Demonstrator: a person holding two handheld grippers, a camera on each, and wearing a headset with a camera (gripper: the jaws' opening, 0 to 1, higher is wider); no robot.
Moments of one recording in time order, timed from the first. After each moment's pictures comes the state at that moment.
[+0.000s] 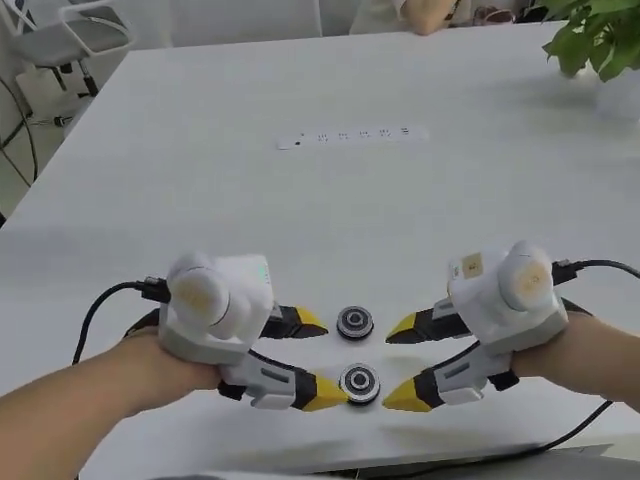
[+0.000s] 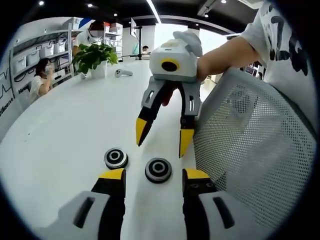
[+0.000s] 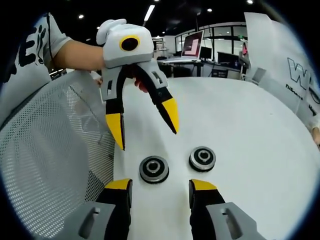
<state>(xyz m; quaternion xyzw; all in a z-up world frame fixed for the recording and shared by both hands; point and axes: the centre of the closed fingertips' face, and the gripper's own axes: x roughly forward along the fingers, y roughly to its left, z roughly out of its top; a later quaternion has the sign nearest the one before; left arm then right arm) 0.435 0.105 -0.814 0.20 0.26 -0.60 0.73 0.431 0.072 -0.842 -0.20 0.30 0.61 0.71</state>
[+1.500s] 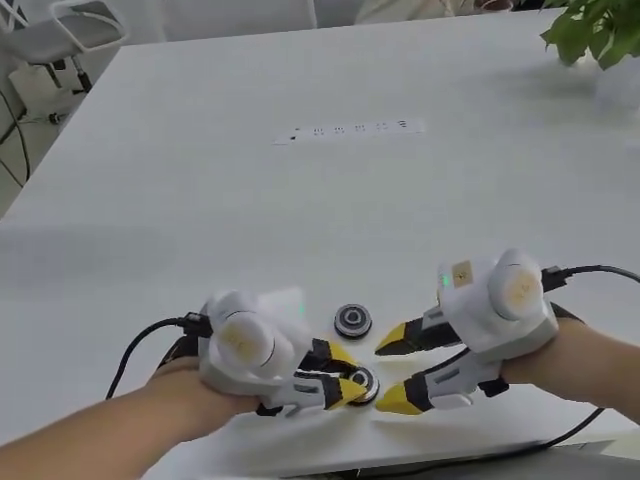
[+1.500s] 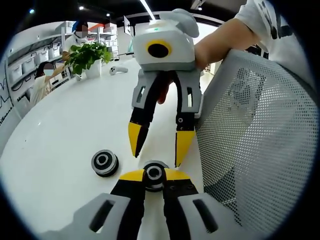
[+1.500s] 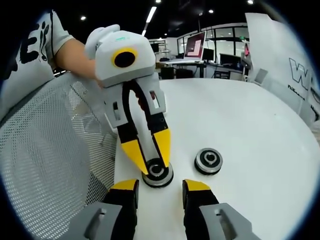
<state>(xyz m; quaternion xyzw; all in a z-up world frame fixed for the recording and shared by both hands) 0.431 0.083 -0.839 0.23 0.25 -0.60 0.73 0.428 0.081 -0.846 -0.19 0.29 0.62 0.71</state>
